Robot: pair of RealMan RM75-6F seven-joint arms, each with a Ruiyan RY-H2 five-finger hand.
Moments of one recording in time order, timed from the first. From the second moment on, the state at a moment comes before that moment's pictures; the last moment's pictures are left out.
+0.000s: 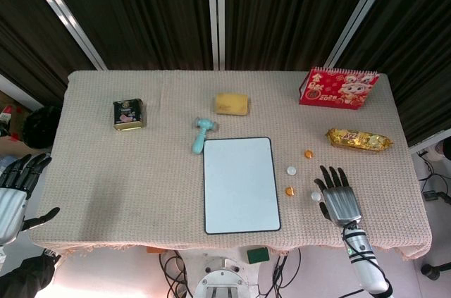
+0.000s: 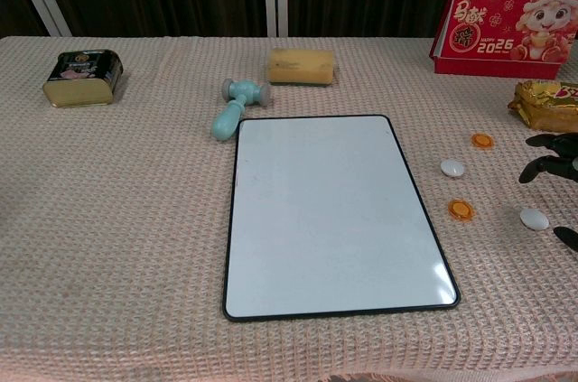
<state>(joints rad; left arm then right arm) -0.03 -0.97 0.02 -1.70 1.67 1.61 -0.06 0.23 -1.50 0.00 -1.57 -1.31 1.25 -0.58</state>
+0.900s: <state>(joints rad) -0.02 -0.97 0.02 -1.69 1.68 1.62 -0.06 0.25 -1.56 0.01 -1.53 -1.31 1.24 -0.60</state>
